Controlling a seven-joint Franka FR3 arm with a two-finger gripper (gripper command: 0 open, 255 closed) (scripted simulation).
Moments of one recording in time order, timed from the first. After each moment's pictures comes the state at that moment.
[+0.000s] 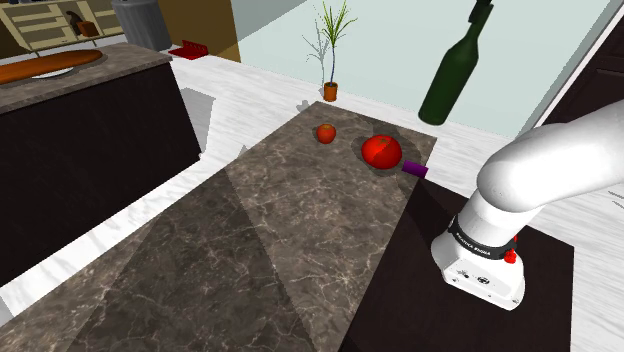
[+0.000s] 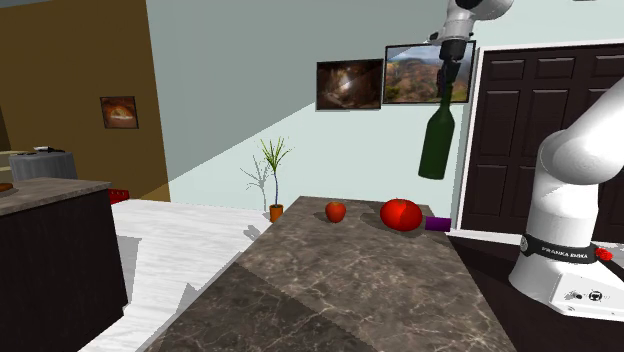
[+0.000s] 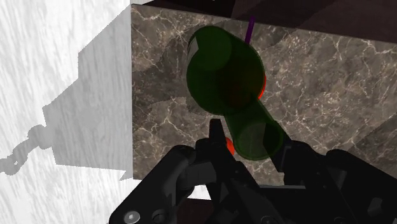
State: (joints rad) arm -0.28 -0.62 -0.46 -2.02 -0.16 1.53 -0.90
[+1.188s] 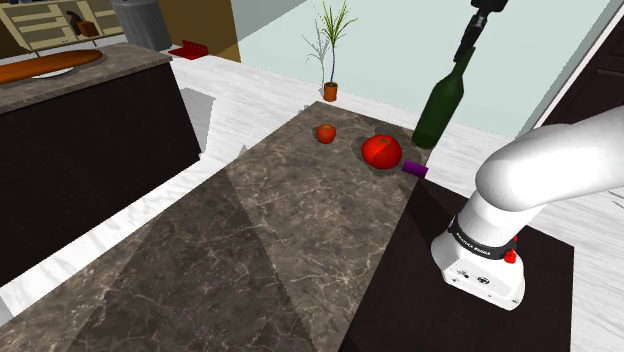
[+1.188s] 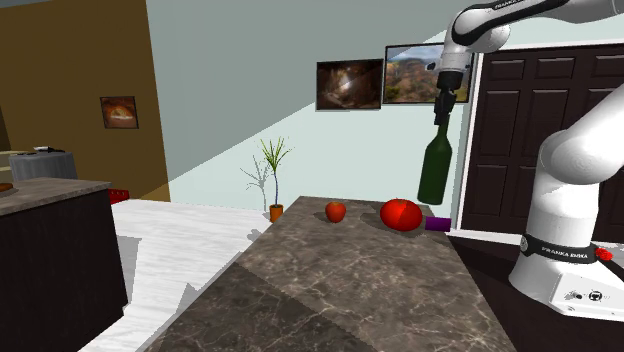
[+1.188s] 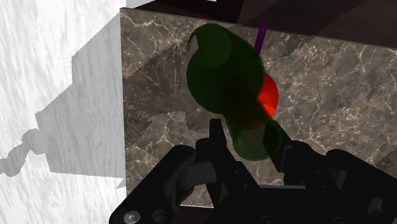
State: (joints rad) arm -0.30 -0.68 -0.49 -2.30 -0.20 1.75 -0.90
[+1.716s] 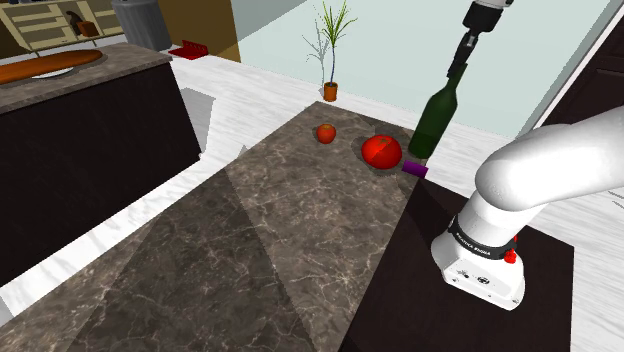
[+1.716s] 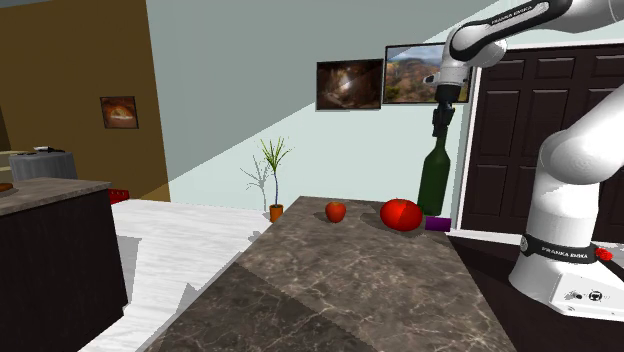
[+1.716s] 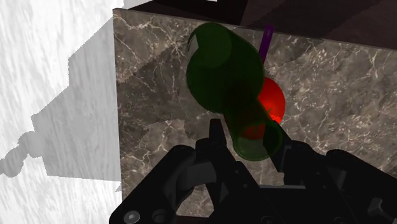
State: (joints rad) arm -0.31 -0.68 -0.52 -2.41 -0.22 1.86 -0.90
